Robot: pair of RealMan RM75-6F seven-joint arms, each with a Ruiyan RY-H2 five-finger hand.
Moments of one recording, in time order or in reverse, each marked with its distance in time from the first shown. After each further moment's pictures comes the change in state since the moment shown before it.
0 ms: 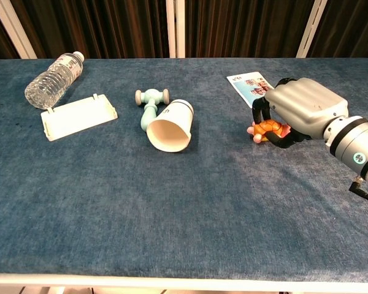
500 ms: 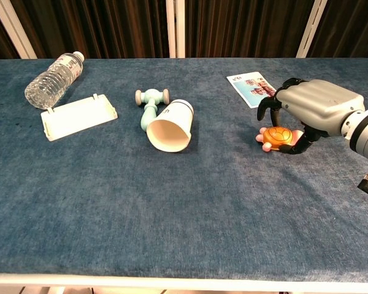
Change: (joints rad) left arm -0.002 0.003 -0.003 -0.007 -0.009 -0.008 0.001; right arm 0.001 0.133 0.009 -0.166 0.088 -0.079 -0.018
